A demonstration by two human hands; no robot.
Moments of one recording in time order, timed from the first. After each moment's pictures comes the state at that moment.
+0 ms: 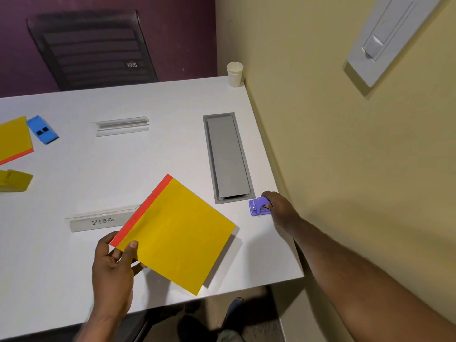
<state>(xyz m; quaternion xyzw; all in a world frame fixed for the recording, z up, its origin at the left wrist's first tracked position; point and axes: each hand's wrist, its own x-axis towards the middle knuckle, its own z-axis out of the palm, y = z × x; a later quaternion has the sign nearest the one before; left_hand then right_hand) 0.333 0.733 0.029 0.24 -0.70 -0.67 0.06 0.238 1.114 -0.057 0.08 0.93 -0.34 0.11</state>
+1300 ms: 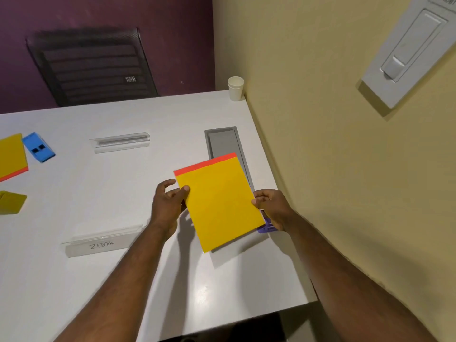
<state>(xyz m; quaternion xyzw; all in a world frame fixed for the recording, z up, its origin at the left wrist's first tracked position) 0.154 0.801 0.020 0.19 -0.64 -0.73 -0.10 0.180 1.071 -0.009 0.20 0.76 -0.61 0.14</state>
